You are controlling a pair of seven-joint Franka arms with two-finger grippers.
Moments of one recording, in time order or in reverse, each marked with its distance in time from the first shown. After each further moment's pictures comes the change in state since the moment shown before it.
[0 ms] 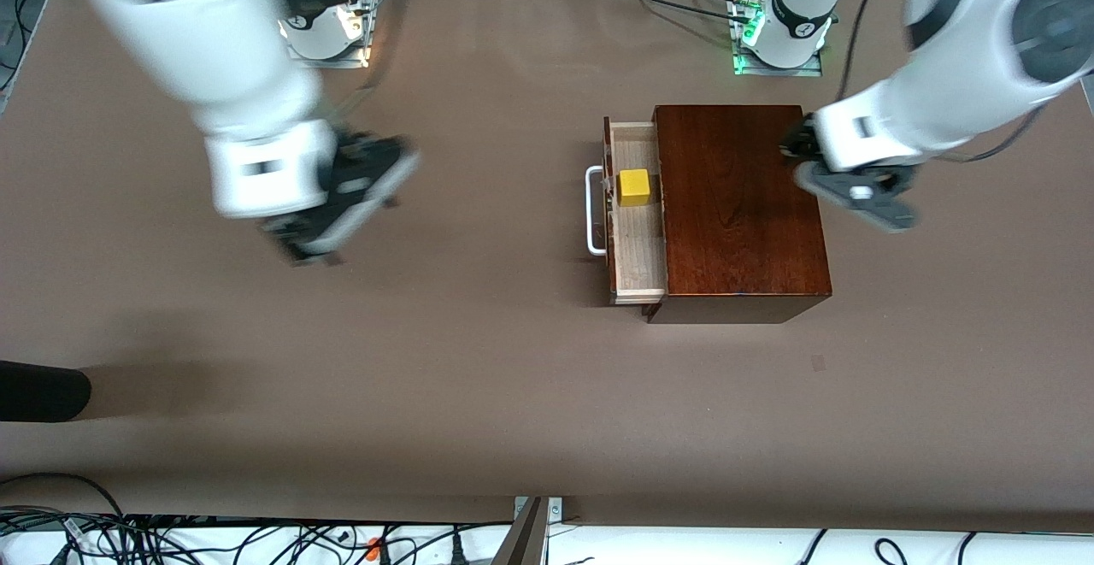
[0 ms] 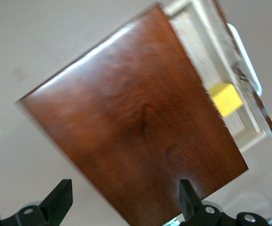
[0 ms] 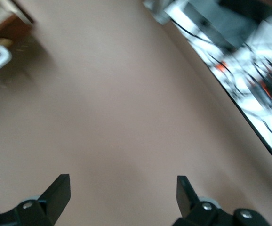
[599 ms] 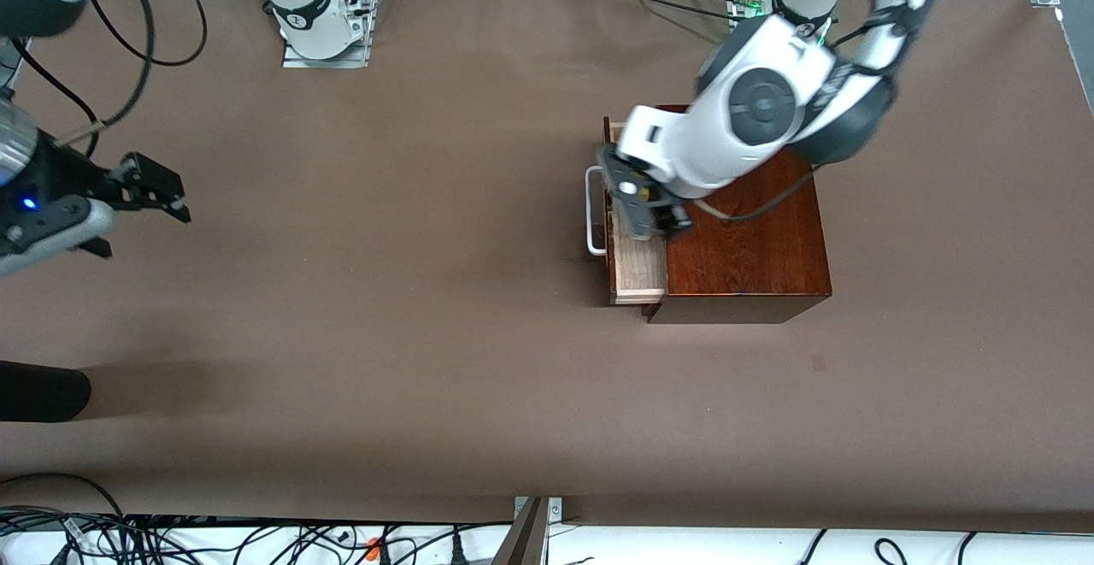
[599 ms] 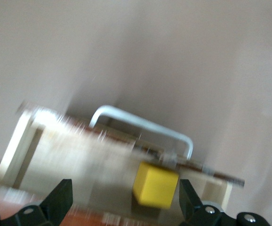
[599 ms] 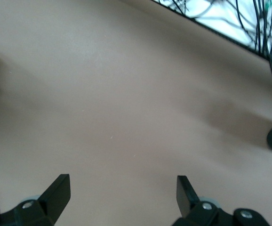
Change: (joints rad) left arm -0.020 0.237 -0.302 0.000 -0.043 0.377 0.350; right arm -0.157 -0.136 -0.153 -0.159 0.121 -0.094 0.138
